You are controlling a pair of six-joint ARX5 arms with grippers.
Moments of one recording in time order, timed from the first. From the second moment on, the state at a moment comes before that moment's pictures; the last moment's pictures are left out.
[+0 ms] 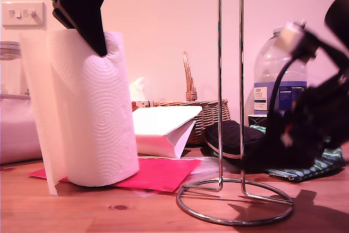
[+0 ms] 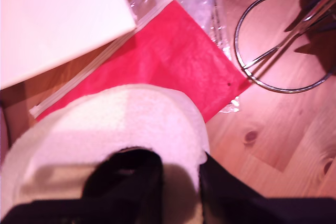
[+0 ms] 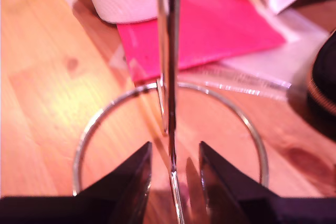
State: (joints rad) left arm -0.53 1.54 1.47 -1.03 0.13 0.46; right arm 0.49 1.43 0.29 0.52 -0.36 -0.29
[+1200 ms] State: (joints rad) left arm -0.55 1.55 2.01 -1.34 0.18 0.45; right arm 0.52 1.54 0.29 0.64 -0.36 -0.26
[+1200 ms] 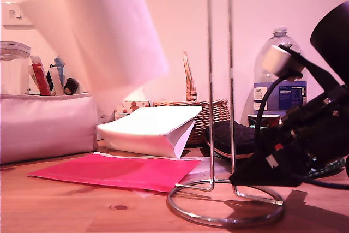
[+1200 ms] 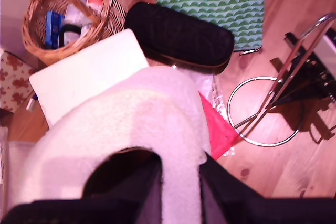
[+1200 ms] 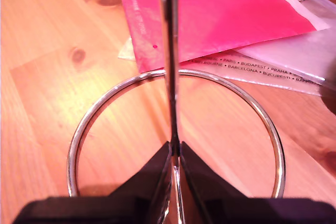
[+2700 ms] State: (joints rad) left arm -0.56 1.43 2.25 -1.38 0.46 0.40; right arm 0.52 1.68 0.38 0.72 -0.34 -0.24
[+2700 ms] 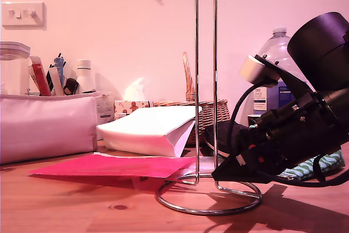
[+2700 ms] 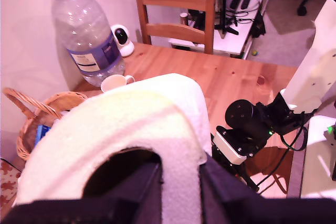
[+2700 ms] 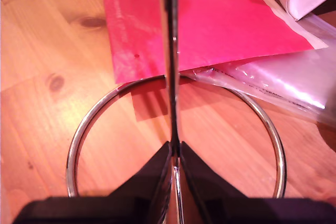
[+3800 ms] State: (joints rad) left arm -0.63 1.57 2.18 -1.37 0.44 0.36; right arm 0.52 1.68 0.39 0.71 -0.34 -0.24
